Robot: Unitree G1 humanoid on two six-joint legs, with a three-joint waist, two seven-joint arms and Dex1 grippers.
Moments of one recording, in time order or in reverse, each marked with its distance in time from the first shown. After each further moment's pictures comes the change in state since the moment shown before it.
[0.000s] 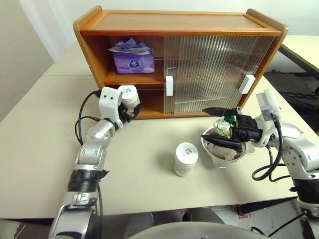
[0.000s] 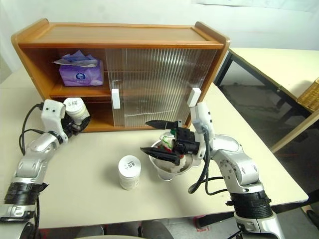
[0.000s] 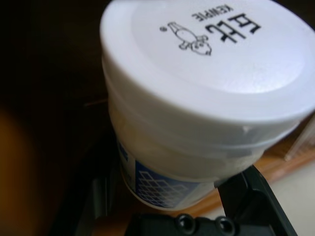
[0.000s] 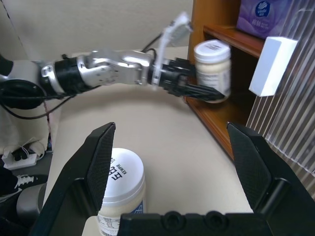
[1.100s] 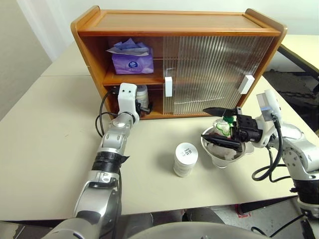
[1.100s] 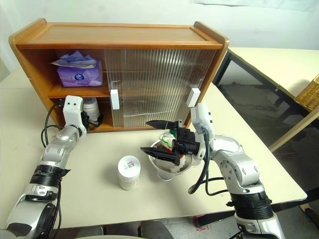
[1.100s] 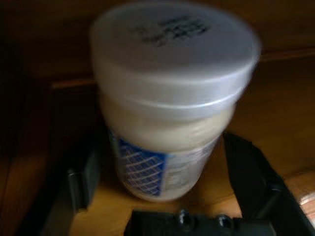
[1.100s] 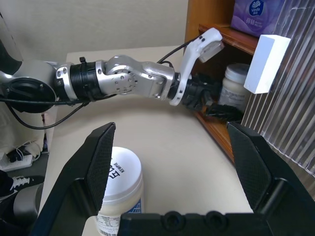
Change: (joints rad) left arm -0.134 -0.133 -0.016 0.187 0.033 0.077 0.135; right arm 0.007 -0.004 -0.001 -0.006 0.000 -0.001 -0.009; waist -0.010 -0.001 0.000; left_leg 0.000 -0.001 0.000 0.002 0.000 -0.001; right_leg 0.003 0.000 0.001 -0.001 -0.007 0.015
